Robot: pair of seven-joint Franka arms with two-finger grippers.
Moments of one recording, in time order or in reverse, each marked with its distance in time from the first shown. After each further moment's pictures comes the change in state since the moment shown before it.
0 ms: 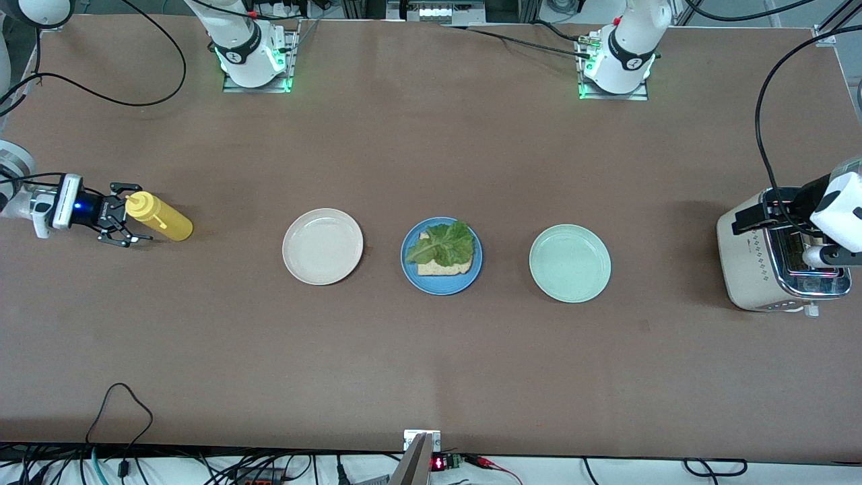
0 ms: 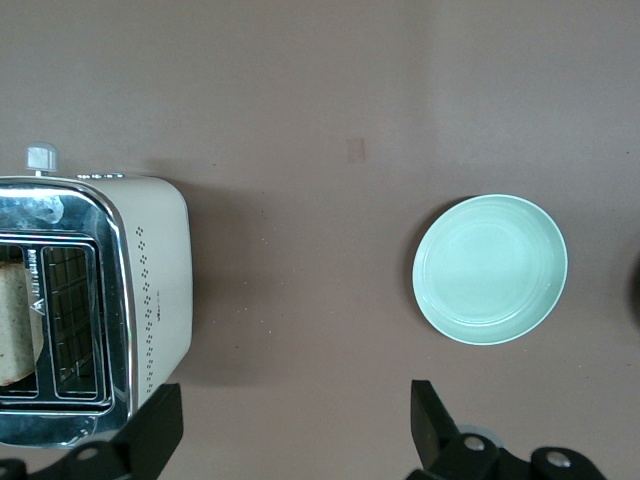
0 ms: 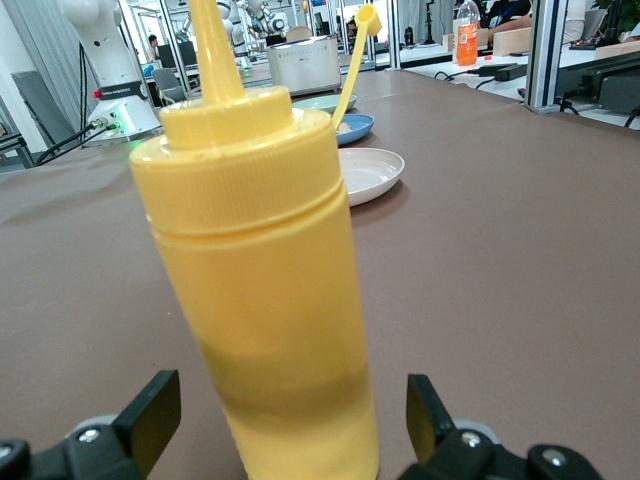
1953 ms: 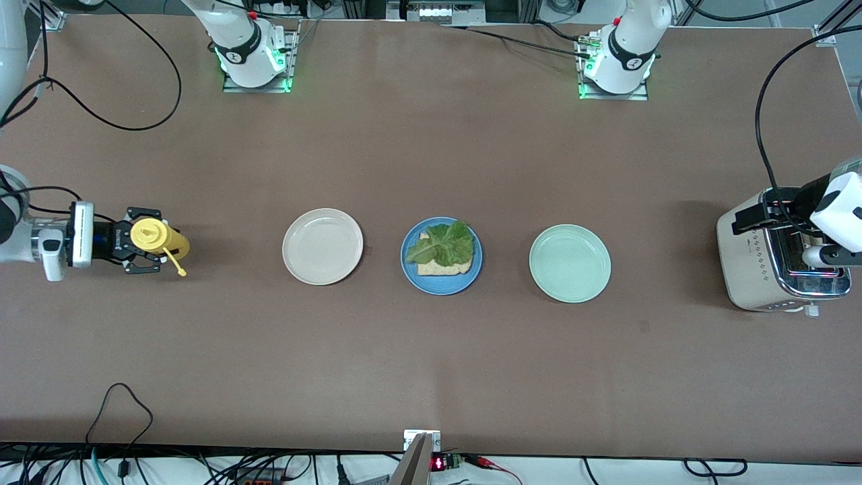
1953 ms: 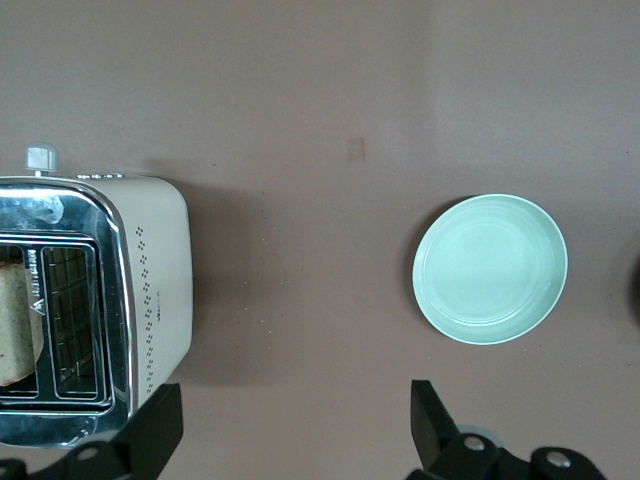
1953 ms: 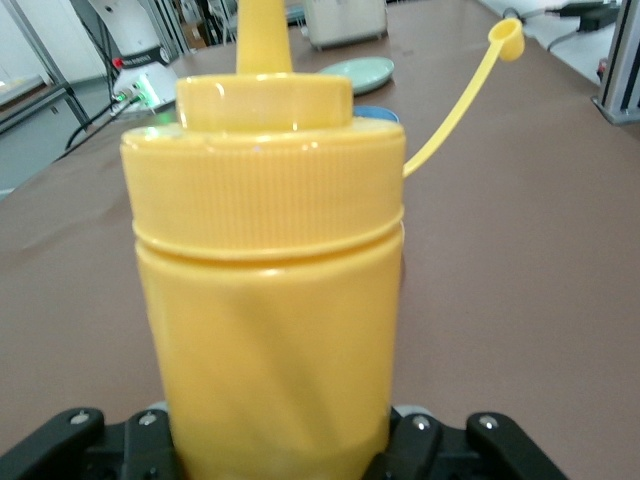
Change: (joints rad) left arm 0.000 0.000 0.000 0.000 0.000 0.000 0.001; right arm 0.316 -0.197 -0.001 0.106 -0.065 0.035 0.377
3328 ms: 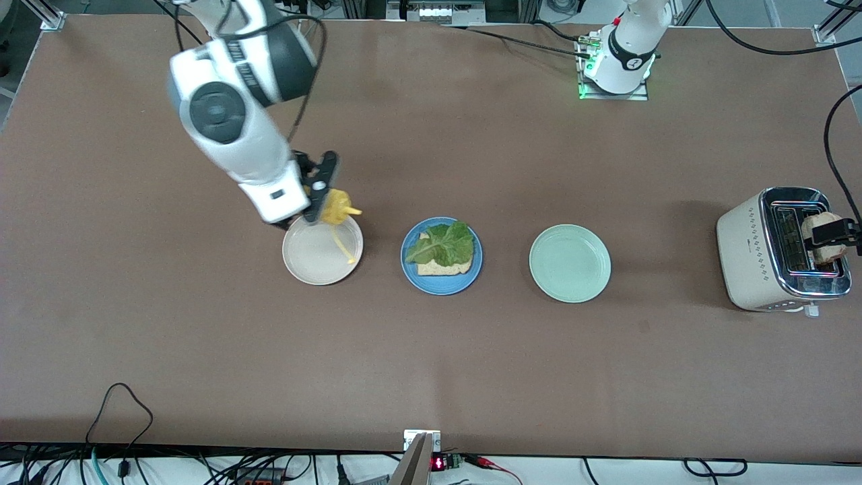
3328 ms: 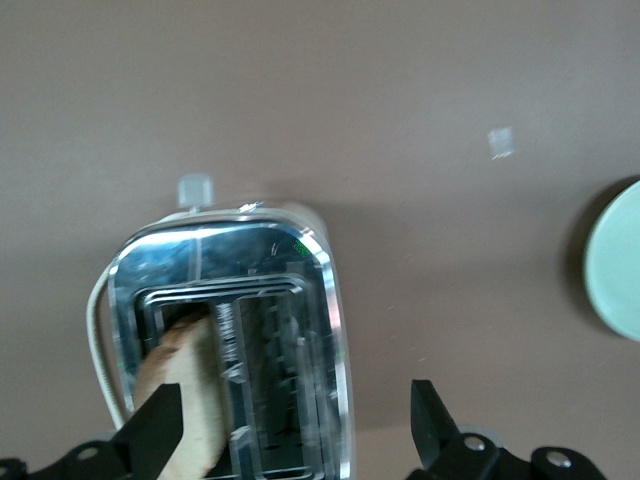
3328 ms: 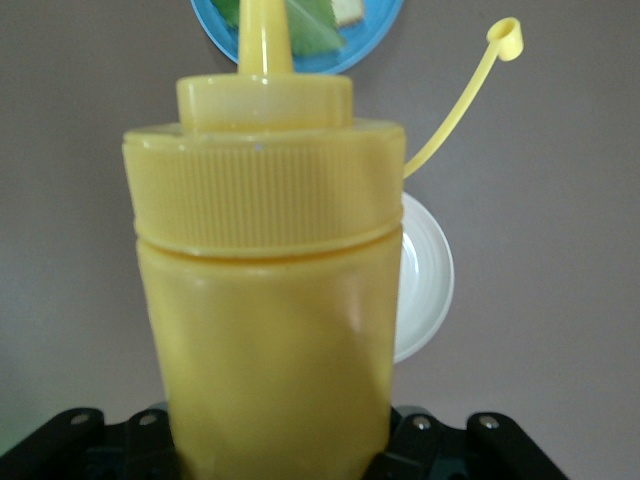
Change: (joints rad) left arm 0.286 0.132 0.011 -0.003 0.000 0.160 0.442; right arm 0.829 -0.308 0.086 -0.069 -0.851 0.313 1.359
